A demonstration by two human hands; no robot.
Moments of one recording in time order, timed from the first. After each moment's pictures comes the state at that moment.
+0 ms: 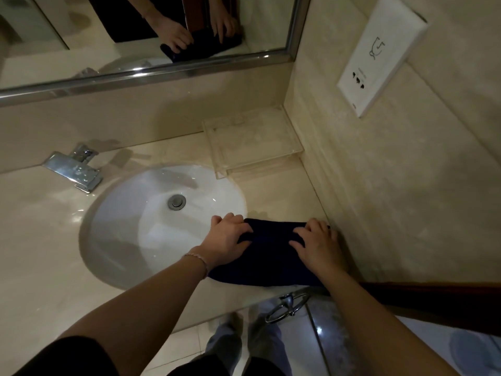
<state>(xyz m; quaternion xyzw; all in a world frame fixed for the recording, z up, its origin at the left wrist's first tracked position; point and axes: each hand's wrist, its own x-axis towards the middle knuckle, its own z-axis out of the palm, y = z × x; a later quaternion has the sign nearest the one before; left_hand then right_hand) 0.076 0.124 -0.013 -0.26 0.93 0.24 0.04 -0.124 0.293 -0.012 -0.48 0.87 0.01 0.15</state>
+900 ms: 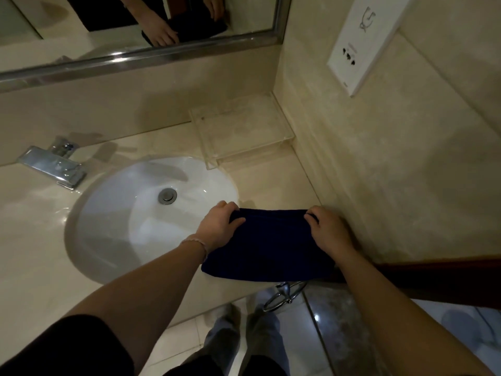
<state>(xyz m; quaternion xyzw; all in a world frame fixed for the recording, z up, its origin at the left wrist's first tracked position) 0.064 0.118 -0.024 -0.38 0.85 0.37 0.04 -0.151 0.304 -0.006 -0.36 0.89 -0.18 0.24</state>
